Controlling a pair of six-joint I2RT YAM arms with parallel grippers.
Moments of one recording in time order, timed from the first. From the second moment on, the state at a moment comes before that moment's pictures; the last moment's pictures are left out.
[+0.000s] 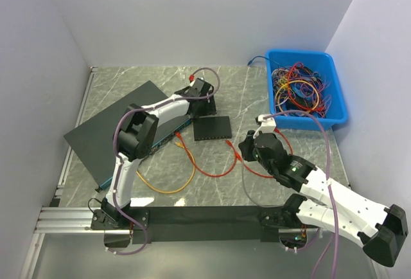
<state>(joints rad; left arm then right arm) -0.60 2.21 1.68 -0.39 -0.11 -0.68 0.81 0.81 0.60 -0.34 0.37 0.56</state>
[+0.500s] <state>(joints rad) -0.67 1.98 1.32 -0.21 -0.16 -0.74 0.81 0.93 0.58 -0.28 0.27 0.58</state>
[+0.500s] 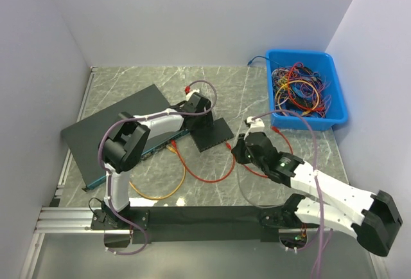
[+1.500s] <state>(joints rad) -0.65 1.92 1.15 0.04 0.07 -0.59 0.89 1.52 0.78 -0.20 0.19 0.56</state>
